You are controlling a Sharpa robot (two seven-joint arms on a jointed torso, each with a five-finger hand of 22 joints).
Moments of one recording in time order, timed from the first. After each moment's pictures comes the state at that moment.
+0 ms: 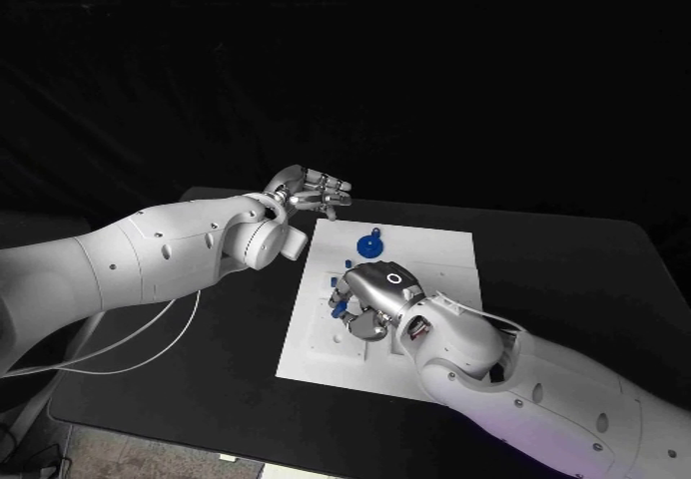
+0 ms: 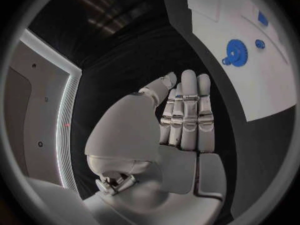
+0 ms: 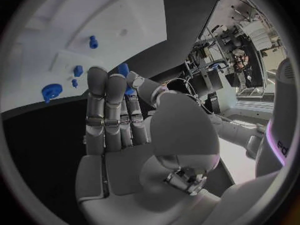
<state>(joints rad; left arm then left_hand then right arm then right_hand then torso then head) 1.34 -0.71 -0.12 1.23 -0.28 -0.34 0.22 1.38 -0.09 0.37 -0.15 0.17 1.04 0.14 0.07 0.06 1.20 0.09 0.06 0.06 1.26 -0.01 0.80 0.26 0.08 1.18 -0.03 0.25 1.31 0.91 -0.46 0.16 1.59 -1.96 -0.25 -0.27 1.32 -0.13 0.67 -0.20 0.05 1.26 0.08 0.06 0.07 1.33 0.07 0.06 0.06 1.46 -0.07 0.76 0.64 0.10 1.46 -0.09 0.42 1.02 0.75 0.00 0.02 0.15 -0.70</state>
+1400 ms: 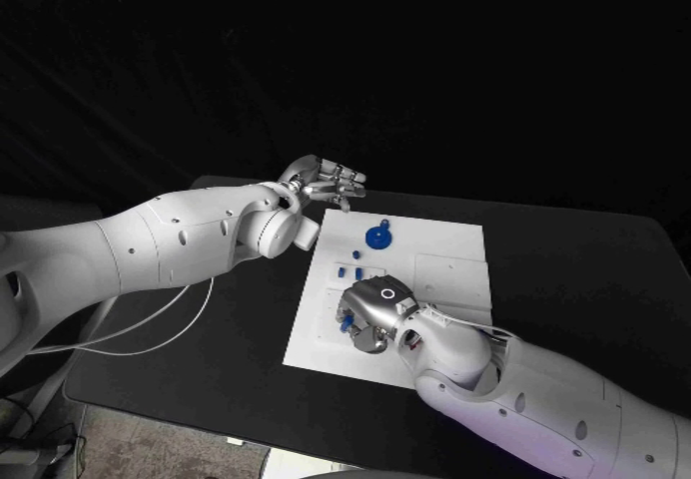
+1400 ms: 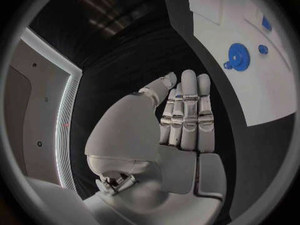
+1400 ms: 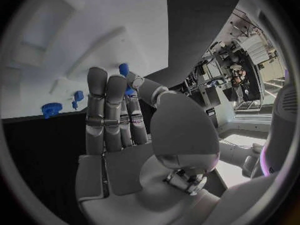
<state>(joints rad) 1.34 -0.70 -0.12 1.22 -0.27 -0.32 0.22 1.38 -0.09 0.37 -0.15 0.17 1.04 0.14 0.07 0.06 1.20 0.09 0.06 0.06 1.26 -0.01 0.80 0.26 0.08 1.18 -0.03 0.24 1.31 0.91 -0.43 0.08 1.50 -2.05 -0.21 -0.27 1.31 -0.13 0.68 -0.22 0.04 1.27 0.07 0.06 0.07 1.33 0.07 0.06 0.06 1.45 -0.07 0.76 0.64 0.10 1.47 -0.10 0.41 1.04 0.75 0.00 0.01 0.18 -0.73</state>
